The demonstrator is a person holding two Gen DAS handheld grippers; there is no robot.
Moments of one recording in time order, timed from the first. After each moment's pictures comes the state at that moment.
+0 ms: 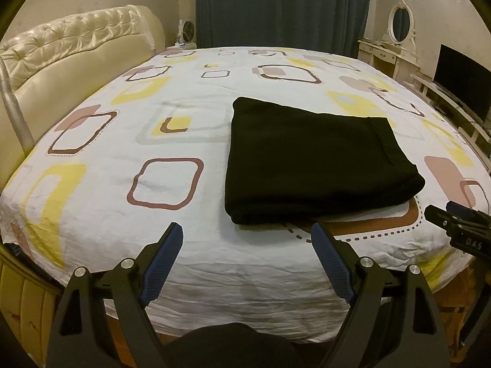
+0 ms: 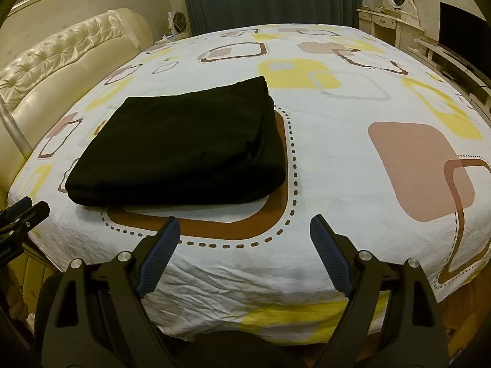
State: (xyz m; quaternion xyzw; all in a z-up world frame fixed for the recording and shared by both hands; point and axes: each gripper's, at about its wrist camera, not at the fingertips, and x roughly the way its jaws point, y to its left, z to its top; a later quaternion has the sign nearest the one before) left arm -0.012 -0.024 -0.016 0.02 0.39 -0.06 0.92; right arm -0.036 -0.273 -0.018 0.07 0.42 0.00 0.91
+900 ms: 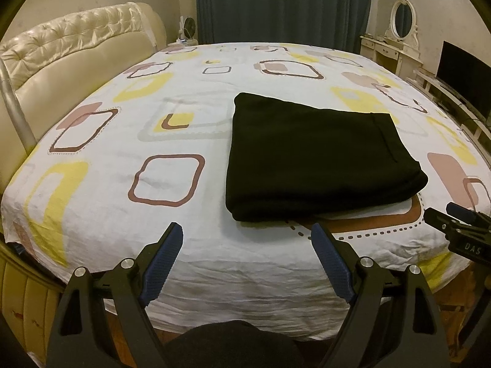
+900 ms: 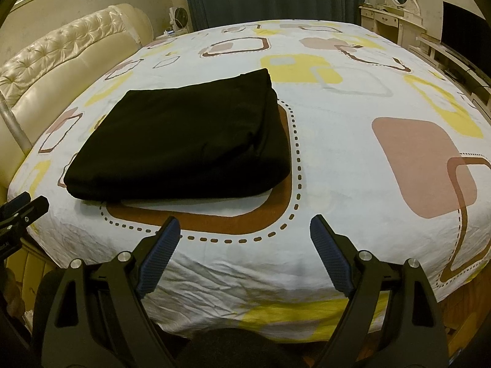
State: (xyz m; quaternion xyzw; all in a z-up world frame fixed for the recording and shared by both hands) left arm -0.012 -0.025 -0.017 0.03 0.40 -0.05 0.92; right arm -0.037 -0.268 -0.024 0.06 0.42 0.00 0.90
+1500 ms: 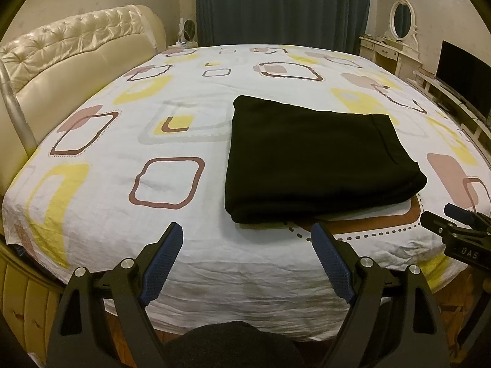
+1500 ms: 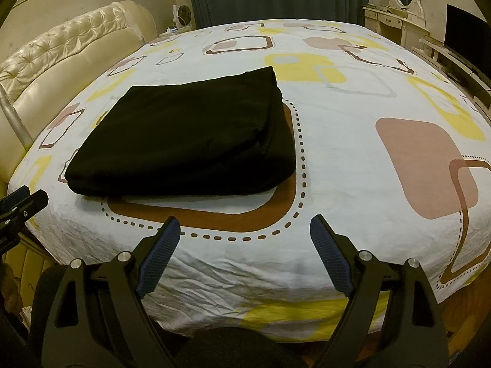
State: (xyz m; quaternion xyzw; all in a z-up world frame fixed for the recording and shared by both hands) left arm -0.012 -0.027 -0.015 0.03 0.39 -0.05 0.92; right arm -0.038 -0.263 -0.026 0.06 0.43 0.00 0.90
